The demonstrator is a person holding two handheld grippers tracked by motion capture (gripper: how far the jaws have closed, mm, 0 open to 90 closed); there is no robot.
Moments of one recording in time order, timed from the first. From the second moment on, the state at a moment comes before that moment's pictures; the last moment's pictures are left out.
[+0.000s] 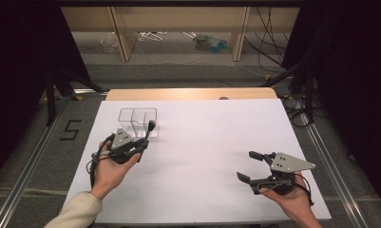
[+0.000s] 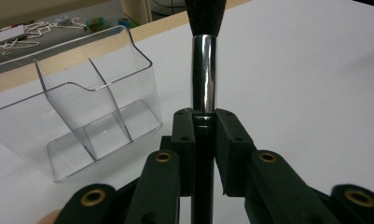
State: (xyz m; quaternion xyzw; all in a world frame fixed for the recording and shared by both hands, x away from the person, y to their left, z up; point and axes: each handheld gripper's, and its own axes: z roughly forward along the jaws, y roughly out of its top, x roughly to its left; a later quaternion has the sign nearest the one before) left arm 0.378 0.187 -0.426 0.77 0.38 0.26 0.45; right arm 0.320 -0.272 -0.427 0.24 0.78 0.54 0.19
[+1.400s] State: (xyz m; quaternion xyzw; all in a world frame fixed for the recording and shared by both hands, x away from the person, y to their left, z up) left arm 0.384 0.189 -0.419 0.73 0.41 0.28 0.48; right arm 0.320 -0.273 -0.428 0.24 0.78 0.55 0.19
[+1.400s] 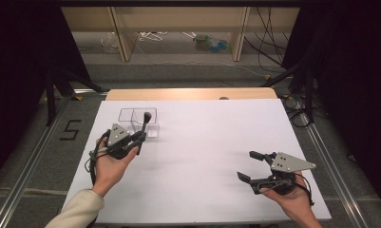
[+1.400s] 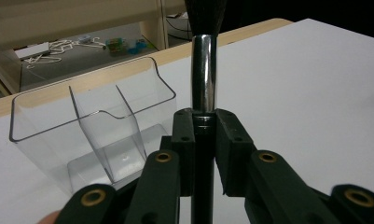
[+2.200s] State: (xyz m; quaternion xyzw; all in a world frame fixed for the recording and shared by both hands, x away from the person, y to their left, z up) left arm 0.392 0.186 -0.413 0.72 0.41 0.29 0.49; right arm 0.320 -0.273 -0.428 0.25 0.78 0.55 0.19
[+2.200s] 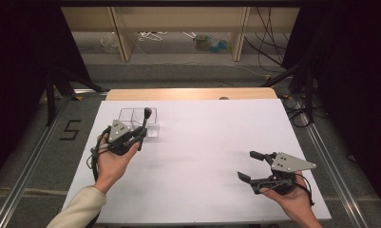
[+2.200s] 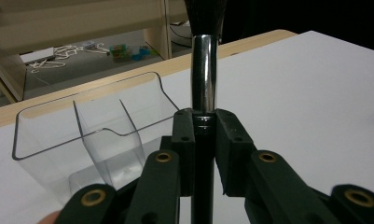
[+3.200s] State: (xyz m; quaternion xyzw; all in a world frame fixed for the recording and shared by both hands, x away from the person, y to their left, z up) left arm 0.400 0.184 -0.409 0.71 0.42 0.29 0.49; right arm 0.319 -0.275 -0.426 0.25 0.79 0.53 0.19
